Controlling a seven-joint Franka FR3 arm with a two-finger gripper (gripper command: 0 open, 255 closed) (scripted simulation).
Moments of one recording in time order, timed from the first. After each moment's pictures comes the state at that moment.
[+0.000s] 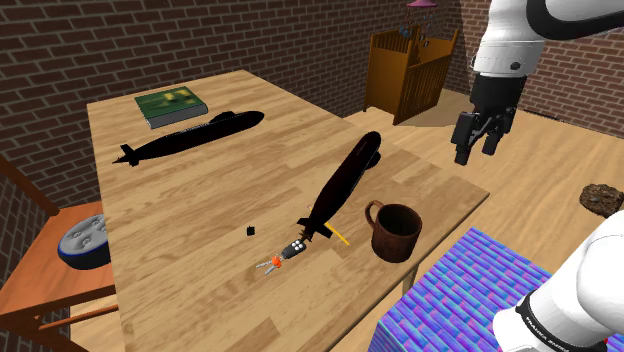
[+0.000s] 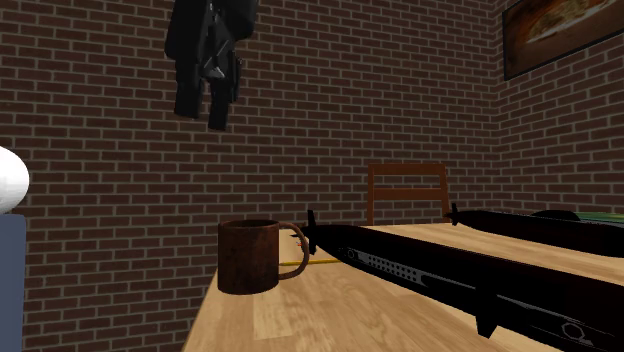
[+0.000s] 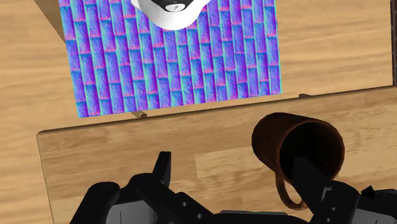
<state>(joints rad) 0.02 -0.78 -0.05 -2.42 0.07 1.49 0.14</state>
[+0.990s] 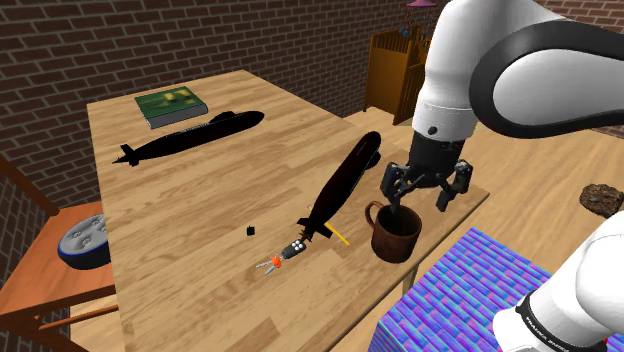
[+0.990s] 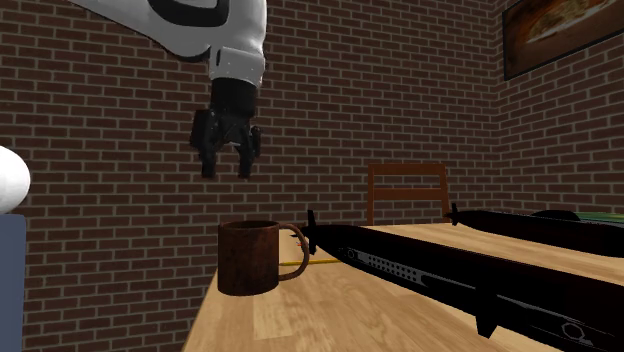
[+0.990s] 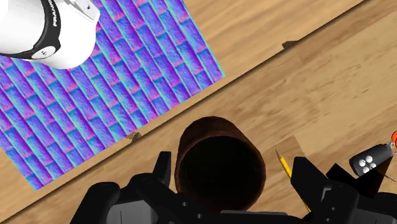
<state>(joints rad) 0.00 -0.76 0.37 -2.52 0.35 1.73 0.79</state>
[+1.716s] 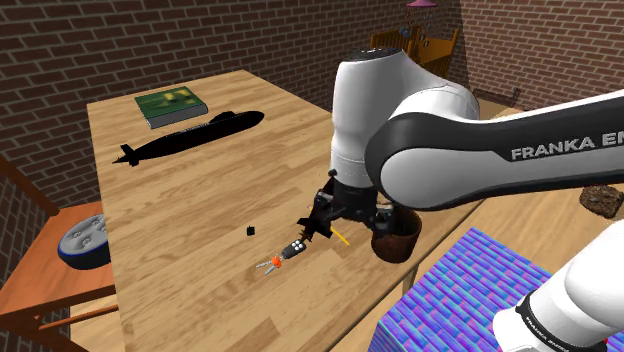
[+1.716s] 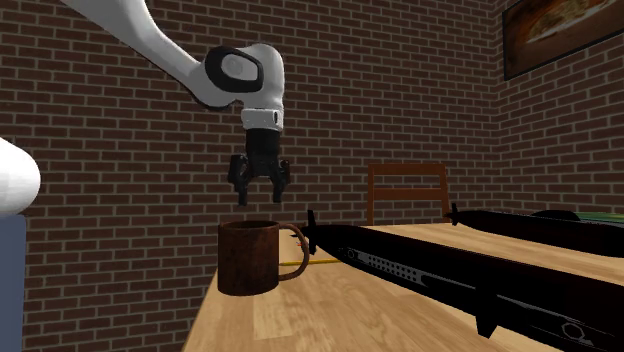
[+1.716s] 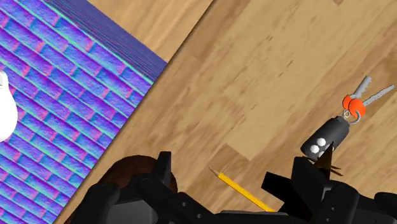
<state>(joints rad) -0.15 -0.43 0.76 -2.34 0.36 1.99 1.37</state>
